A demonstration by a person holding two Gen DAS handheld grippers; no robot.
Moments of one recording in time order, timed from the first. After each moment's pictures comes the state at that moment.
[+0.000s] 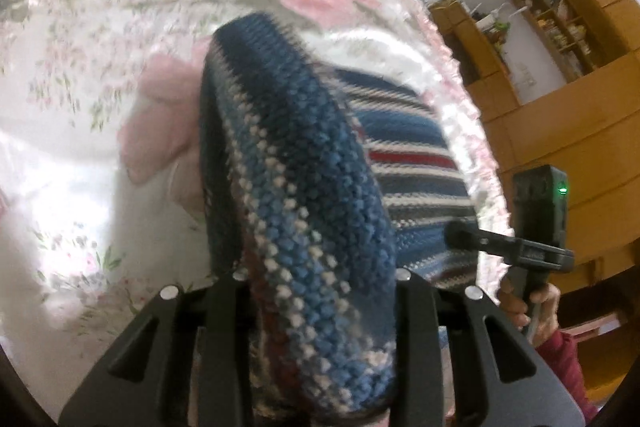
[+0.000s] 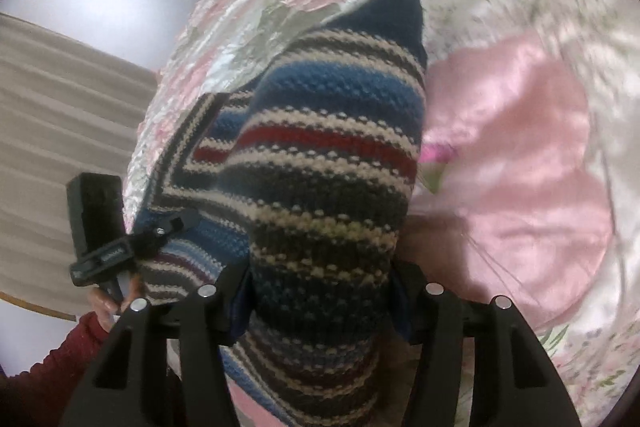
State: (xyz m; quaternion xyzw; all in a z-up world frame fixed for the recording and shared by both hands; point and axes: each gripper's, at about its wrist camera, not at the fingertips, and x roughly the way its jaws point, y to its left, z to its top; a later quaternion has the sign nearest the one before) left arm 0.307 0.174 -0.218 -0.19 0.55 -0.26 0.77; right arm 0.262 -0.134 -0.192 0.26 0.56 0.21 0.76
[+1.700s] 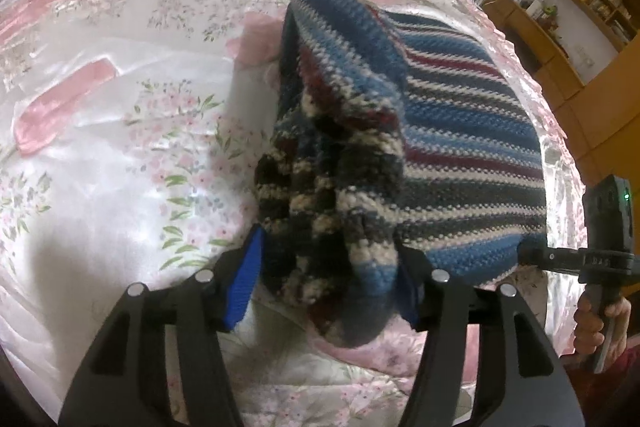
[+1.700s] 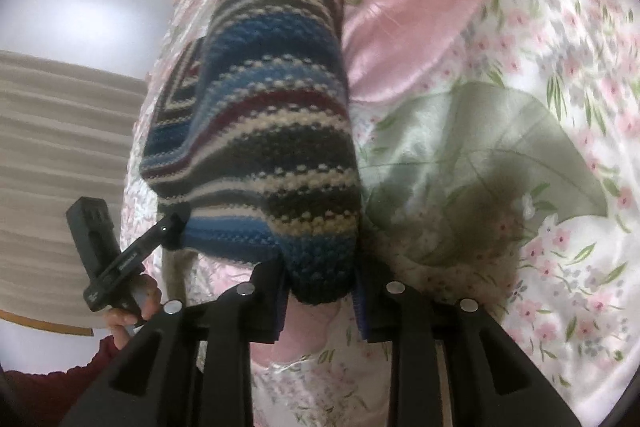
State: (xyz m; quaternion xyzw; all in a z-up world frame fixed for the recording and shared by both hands) left arm 0.188 0.199 -0.221 -0.09 0.53 -0.14 0.83; right arm 0.142 -0.146 -0.228 0.31 0.58 0.18 0.73
